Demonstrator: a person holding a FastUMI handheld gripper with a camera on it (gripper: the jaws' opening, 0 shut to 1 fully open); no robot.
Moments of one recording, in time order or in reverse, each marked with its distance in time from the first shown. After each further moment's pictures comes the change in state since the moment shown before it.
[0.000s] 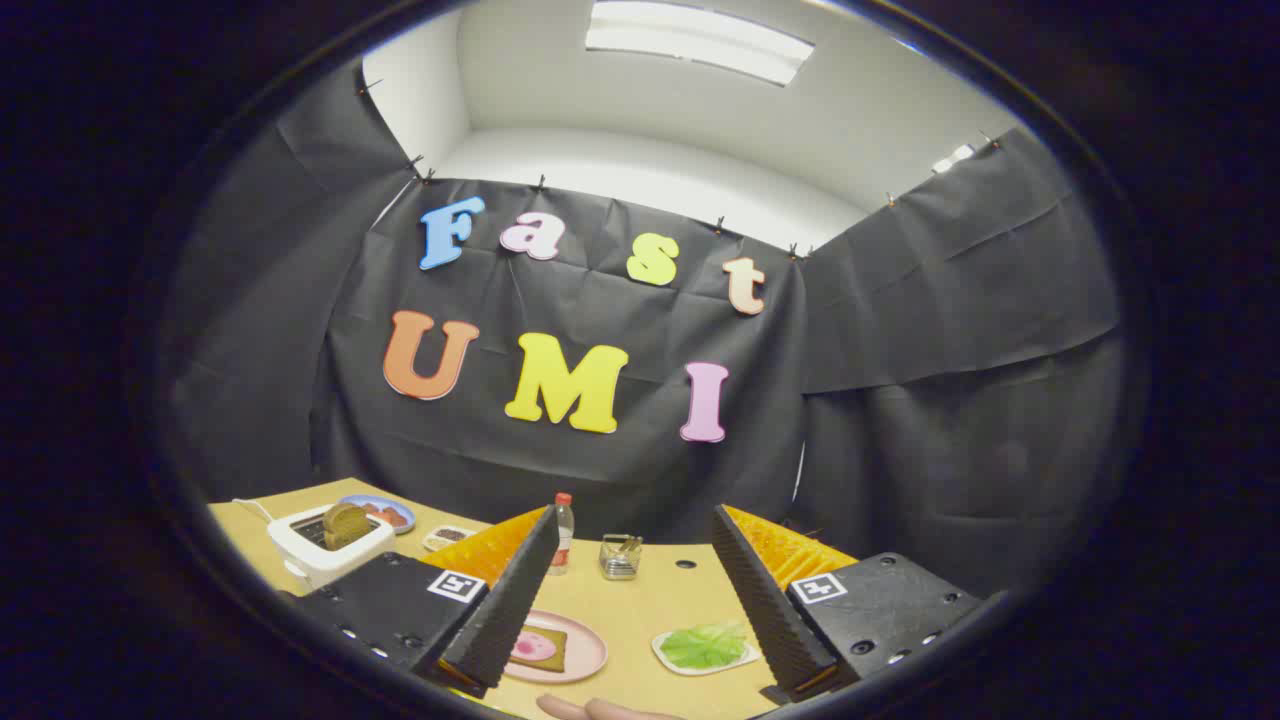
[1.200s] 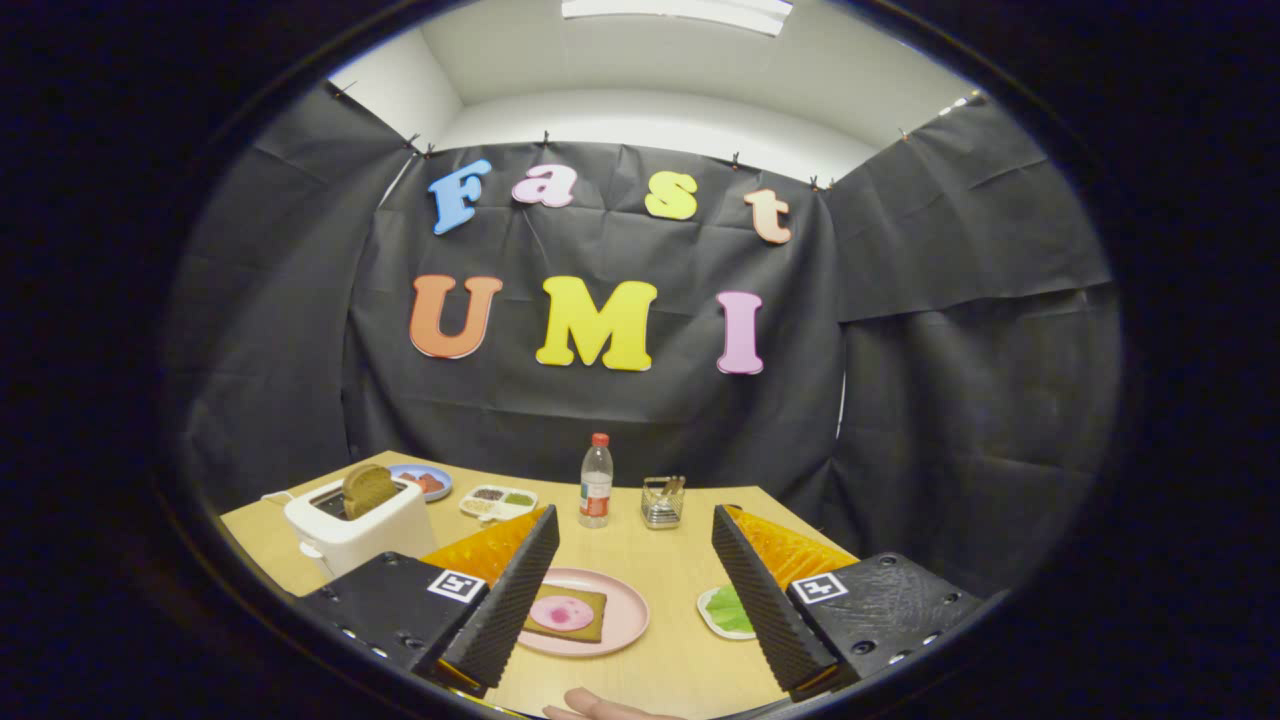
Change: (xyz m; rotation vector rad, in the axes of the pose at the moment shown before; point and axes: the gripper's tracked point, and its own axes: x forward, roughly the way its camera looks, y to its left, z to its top) arm 0.024 0.003 -0.074 0.069 0.186 0.065
